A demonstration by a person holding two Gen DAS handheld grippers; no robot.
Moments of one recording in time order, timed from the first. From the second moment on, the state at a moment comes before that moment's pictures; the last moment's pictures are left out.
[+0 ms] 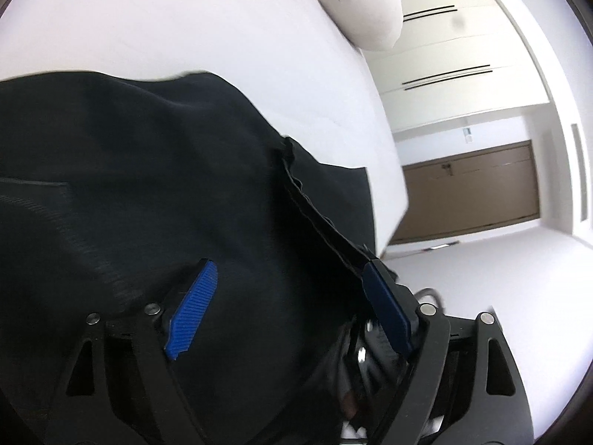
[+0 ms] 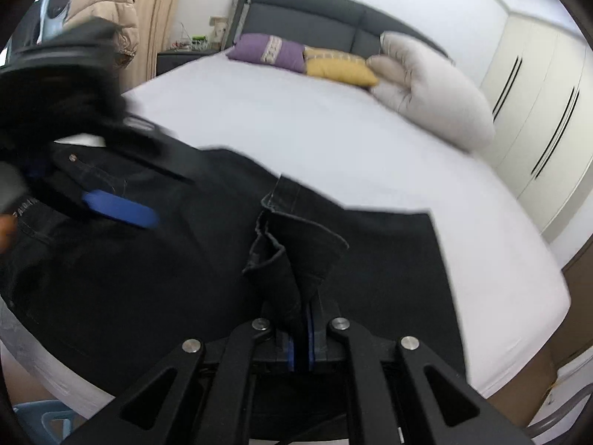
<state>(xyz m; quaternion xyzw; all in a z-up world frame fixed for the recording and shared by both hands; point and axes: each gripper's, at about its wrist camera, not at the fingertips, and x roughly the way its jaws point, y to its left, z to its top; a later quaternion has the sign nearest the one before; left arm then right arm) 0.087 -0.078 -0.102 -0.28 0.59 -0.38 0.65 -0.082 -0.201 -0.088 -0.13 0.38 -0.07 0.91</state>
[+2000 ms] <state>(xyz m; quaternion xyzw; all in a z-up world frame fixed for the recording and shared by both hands) 0.029 -0.122 -0.109 0.01 0.54 -0.39 0.75 -0.077 -0.344 -0.141 0.38 0.47 0.13 0.78</state>
